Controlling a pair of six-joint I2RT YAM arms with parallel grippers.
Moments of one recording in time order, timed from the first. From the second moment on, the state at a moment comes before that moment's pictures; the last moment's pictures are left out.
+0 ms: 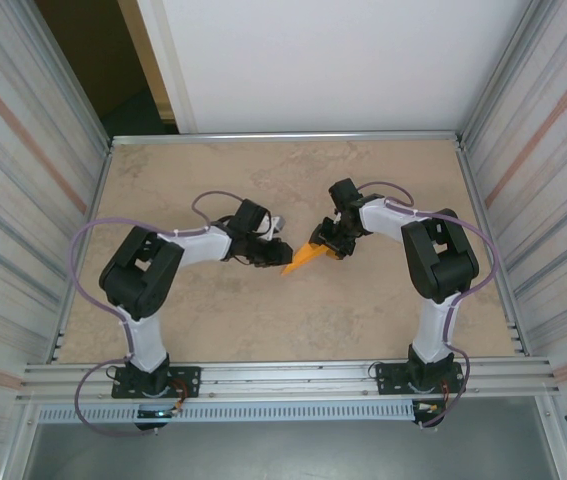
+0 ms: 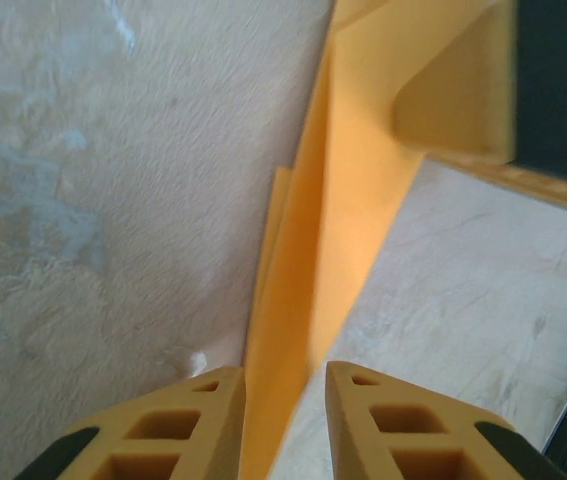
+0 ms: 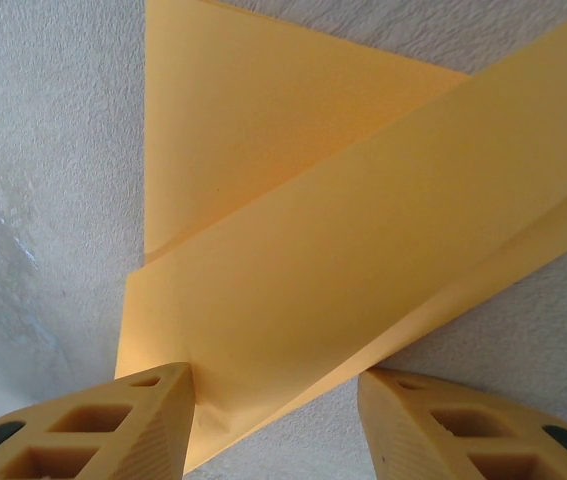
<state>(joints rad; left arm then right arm) -0.59 1.85 1.04 -0.16 0.52 -0.53 0.42 1.94 1.21 -0.57 -0.33 0.84</state>
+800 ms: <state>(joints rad) -0.66 1.95 1.12 -0.08 0.54 -0.59 0.42 1.94 1.21 -0.57 -0.32 0.84</state>
